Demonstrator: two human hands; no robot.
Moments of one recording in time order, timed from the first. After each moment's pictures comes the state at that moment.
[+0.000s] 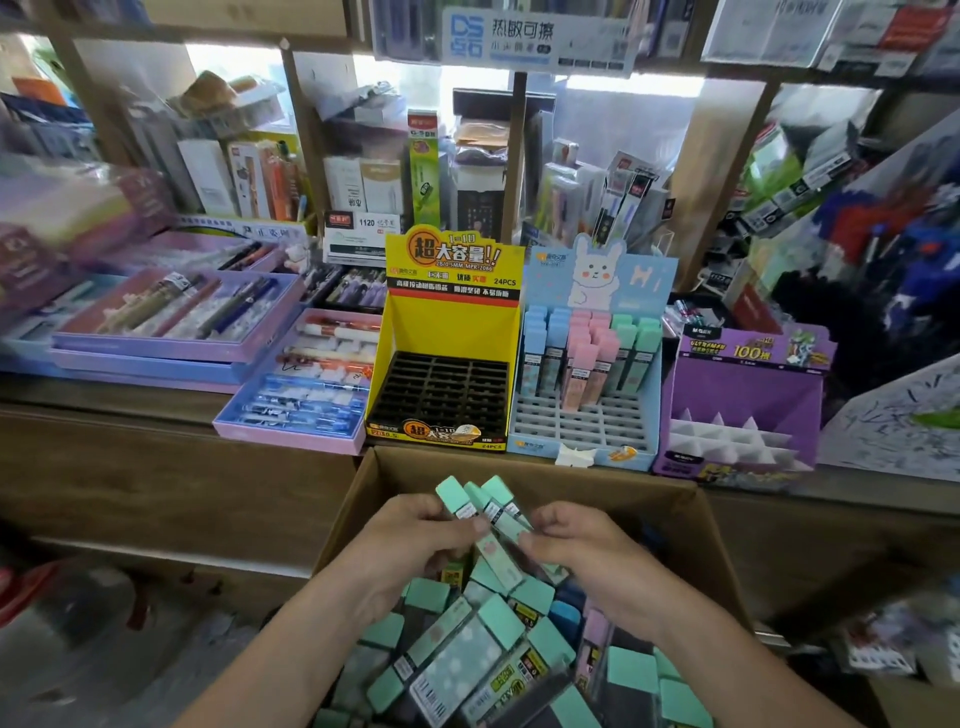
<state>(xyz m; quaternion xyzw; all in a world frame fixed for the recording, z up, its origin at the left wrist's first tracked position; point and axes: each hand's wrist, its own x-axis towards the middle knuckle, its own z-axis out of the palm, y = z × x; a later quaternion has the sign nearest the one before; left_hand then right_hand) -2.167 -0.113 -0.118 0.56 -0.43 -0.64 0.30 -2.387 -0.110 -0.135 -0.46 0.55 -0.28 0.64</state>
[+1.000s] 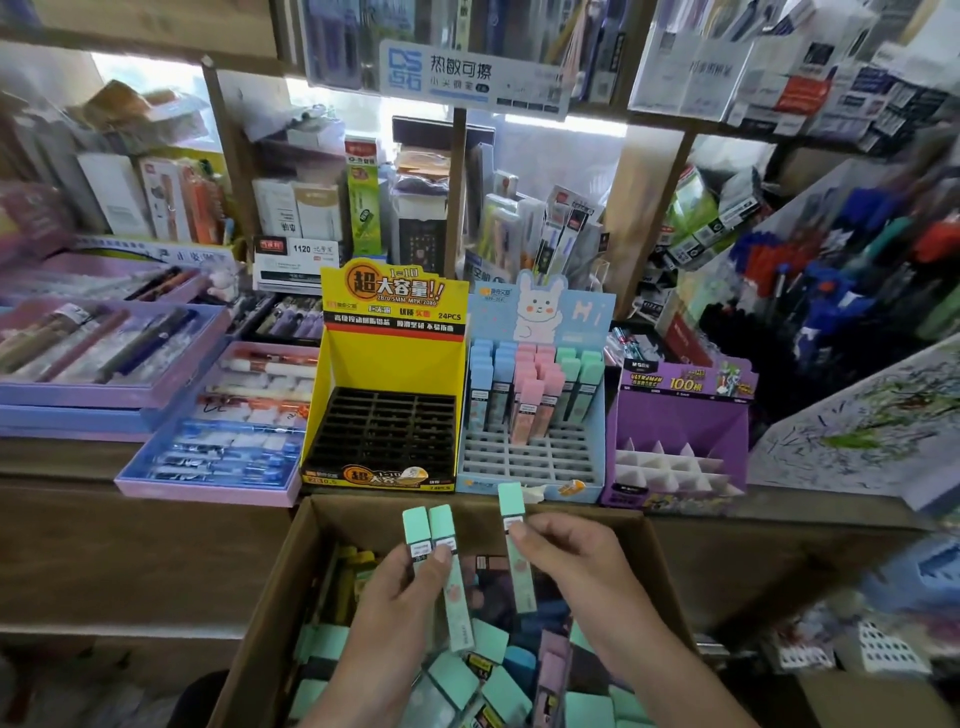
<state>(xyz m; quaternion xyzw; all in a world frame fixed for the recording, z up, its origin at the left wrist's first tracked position) -2.217 -0.099 -0.131 0.53 -0.33 -0.64 0.44 -2.404 -0.106 -0.109 -0.48 0.59 -0.40 0.51</state>
